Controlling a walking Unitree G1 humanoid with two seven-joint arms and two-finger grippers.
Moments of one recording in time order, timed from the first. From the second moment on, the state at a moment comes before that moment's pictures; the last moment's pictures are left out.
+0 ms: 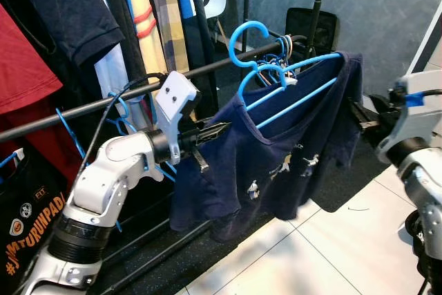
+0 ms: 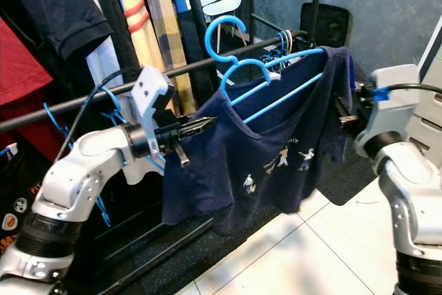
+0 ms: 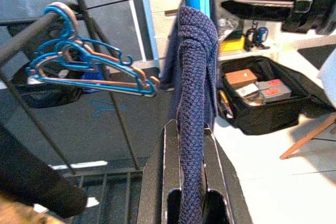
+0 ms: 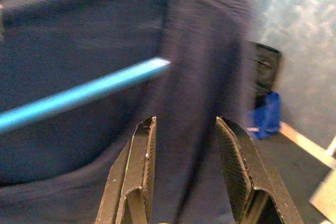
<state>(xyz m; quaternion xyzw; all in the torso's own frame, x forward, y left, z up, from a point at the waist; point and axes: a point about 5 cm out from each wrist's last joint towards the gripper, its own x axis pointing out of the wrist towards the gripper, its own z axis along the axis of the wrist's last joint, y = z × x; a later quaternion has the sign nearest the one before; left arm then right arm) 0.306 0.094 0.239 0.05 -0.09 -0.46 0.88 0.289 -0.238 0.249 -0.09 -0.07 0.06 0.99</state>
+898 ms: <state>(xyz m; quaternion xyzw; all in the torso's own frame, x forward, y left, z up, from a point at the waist) 0.300 0.087 0.242 0.05 -0.10 -0.48 0.87 0.293 -0.227 0.250 -0.11 -0.06 0.05 0.99</state>
